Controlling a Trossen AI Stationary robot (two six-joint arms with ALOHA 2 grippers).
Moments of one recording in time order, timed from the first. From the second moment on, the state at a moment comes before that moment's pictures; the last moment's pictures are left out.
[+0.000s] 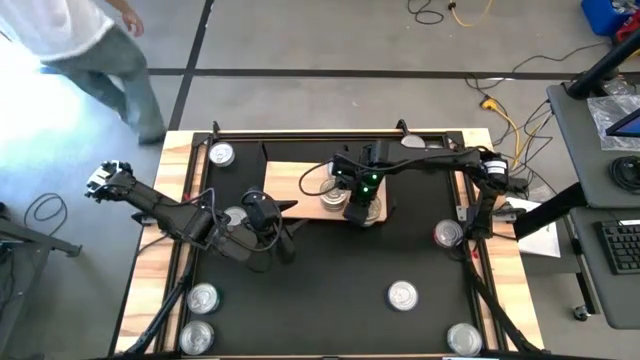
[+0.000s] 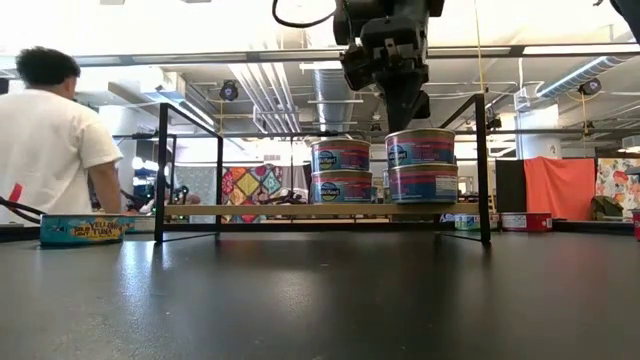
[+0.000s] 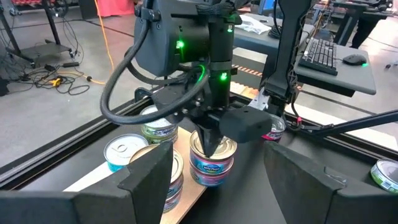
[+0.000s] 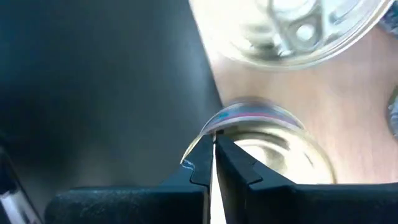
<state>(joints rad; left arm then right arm) -0.46 1.33 1.15 -0.26 -0.94 -0.49 -0.21 1.84 1.63 -1.17 -0.25 0.22</state>
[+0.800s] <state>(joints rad) -0.46 1.33 1.15 -0.26 -0.94 -0.49 -0.23 1.85 1.63 -1.16 -0.18 0.25</state>
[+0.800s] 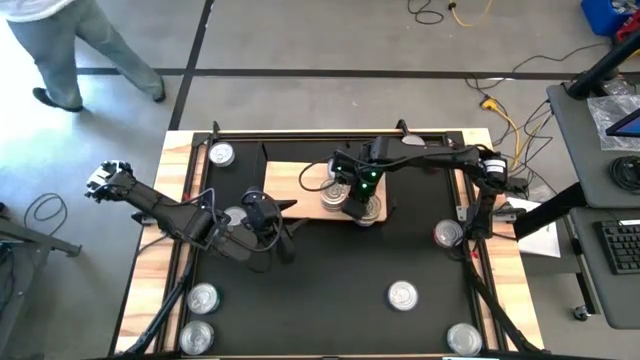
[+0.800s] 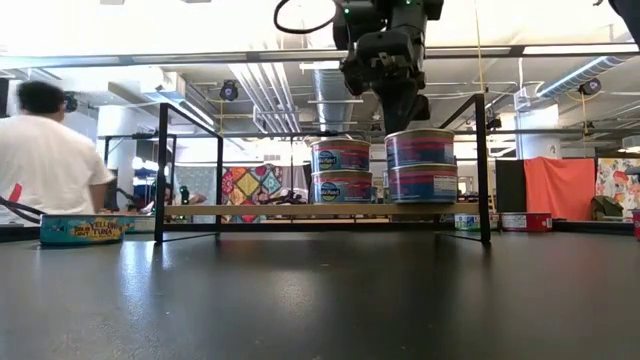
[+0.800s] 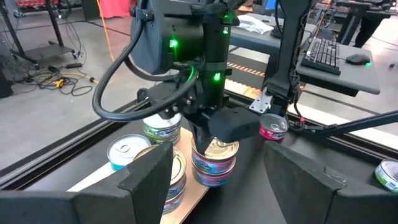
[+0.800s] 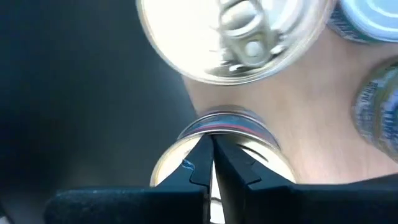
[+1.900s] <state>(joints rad) -0.48 1.27 1.15 -0.40 -1.05 -0.52 -0.18 1.71 1.61 -1.26 -0.16 0.30</state>
